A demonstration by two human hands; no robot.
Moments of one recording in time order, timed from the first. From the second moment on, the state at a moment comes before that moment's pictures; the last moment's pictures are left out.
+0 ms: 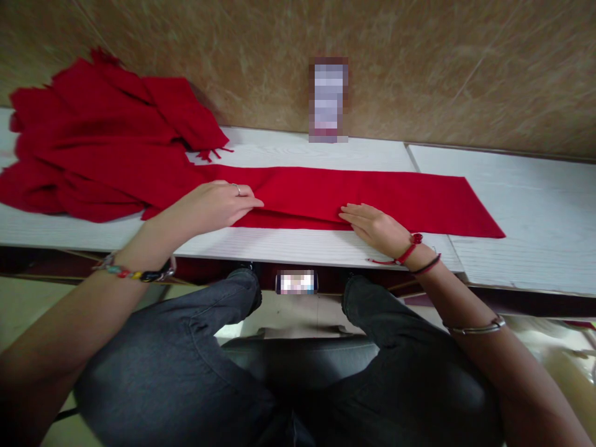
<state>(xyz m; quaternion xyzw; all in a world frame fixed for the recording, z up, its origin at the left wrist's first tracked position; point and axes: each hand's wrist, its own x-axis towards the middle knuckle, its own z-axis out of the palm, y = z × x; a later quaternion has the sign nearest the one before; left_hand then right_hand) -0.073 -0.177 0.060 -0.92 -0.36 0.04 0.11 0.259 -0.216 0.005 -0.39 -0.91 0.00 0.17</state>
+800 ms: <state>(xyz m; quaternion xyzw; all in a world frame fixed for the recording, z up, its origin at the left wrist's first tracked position) -0.064 -0.180 0.048 -0.94 -0.34 0.03 0.09 0.268 -0.216 0.004 -0.35 -0.93 0.07 0.13</state>
